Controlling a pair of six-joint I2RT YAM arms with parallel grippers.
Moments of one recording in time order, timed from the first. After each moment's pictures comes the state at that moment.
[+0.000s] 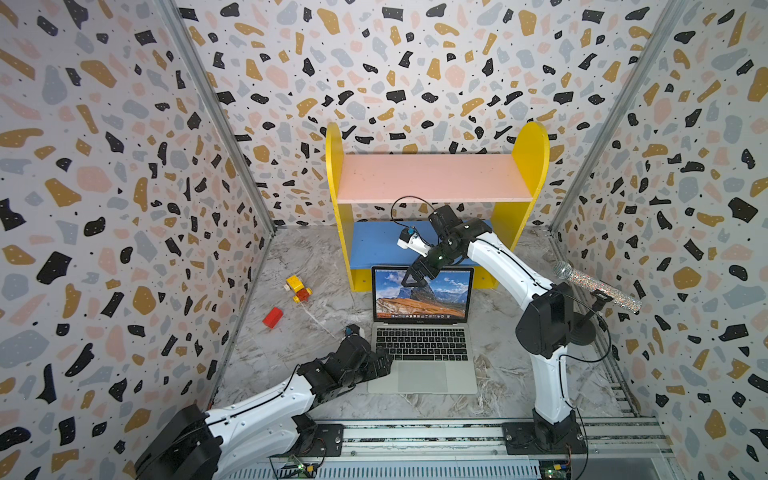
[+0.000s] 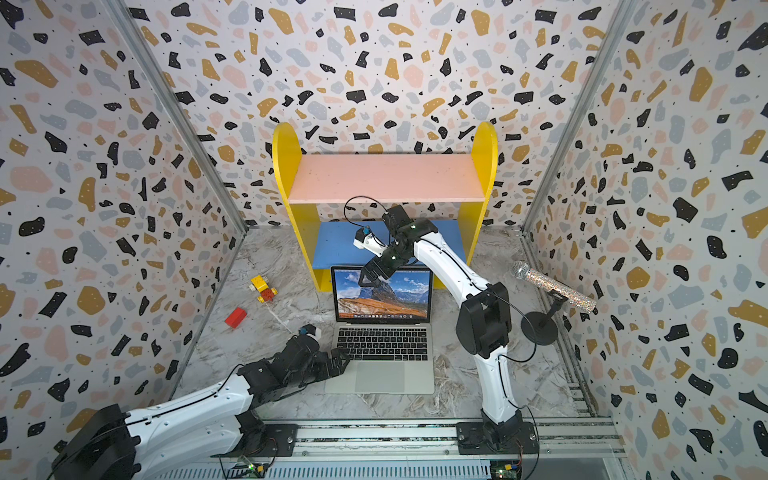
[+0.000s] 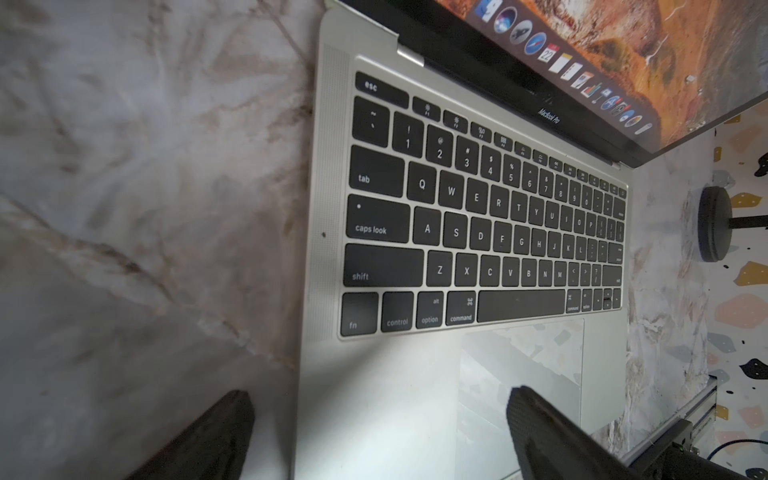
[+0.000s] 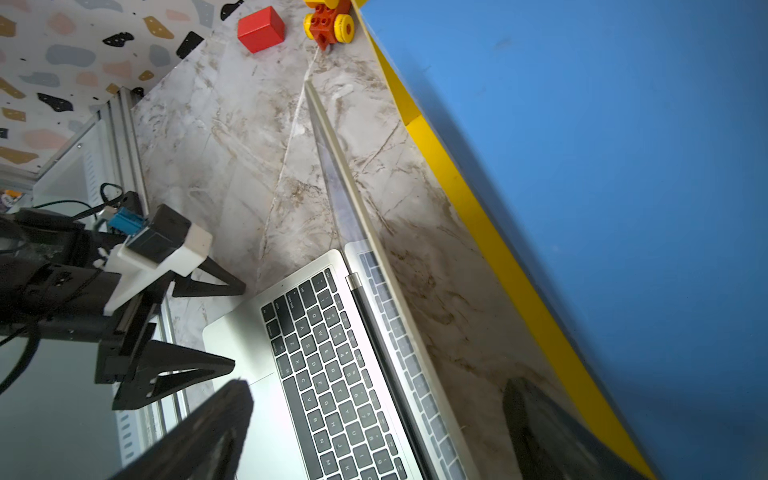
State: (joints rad) left arm -0.78 0.98 0.31 -0.20 0.03 -0.96; right arm 0.58 2.10 2.09 -1.10 -0.61 -0.36
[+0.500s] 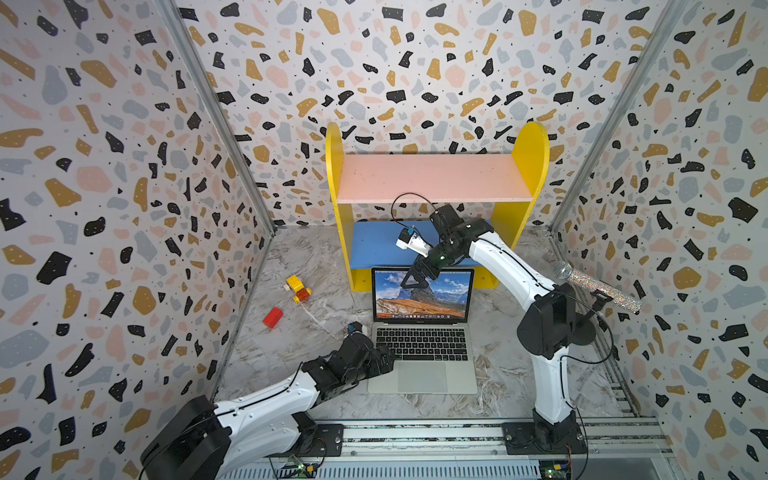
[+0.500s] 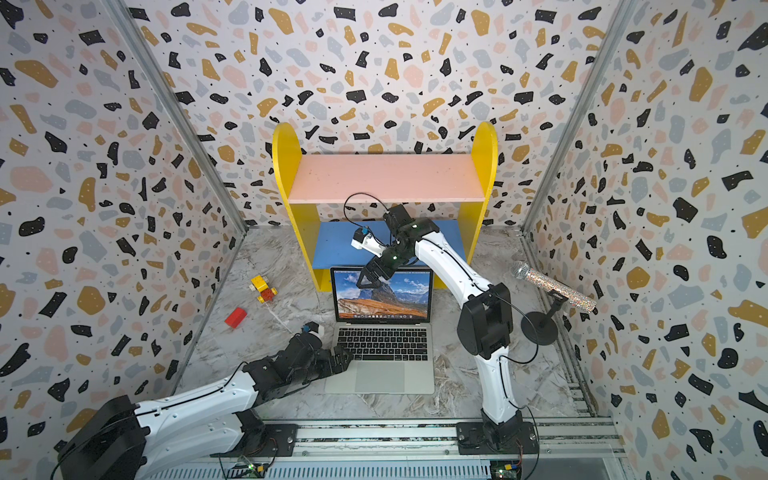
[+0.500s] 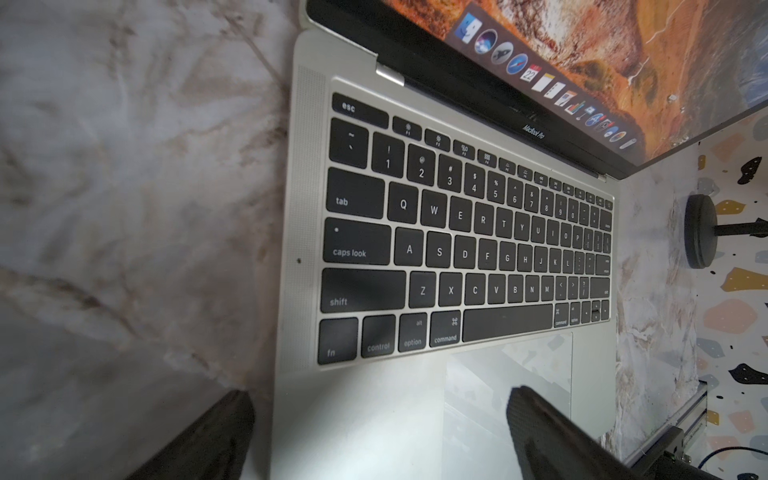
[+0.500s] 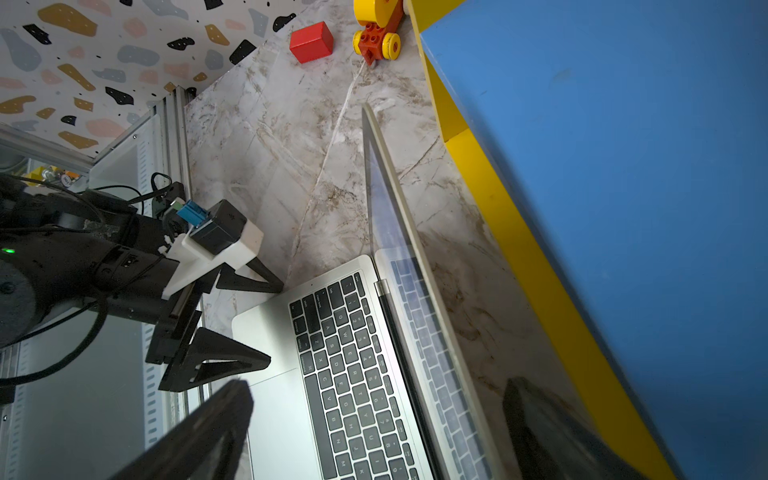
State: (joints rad) left arm -0.78 1.02 0.31 -0.14 0.02 -0.96; right arm 0.58 2.08 2.09 -1.12 -0.69 -0.41
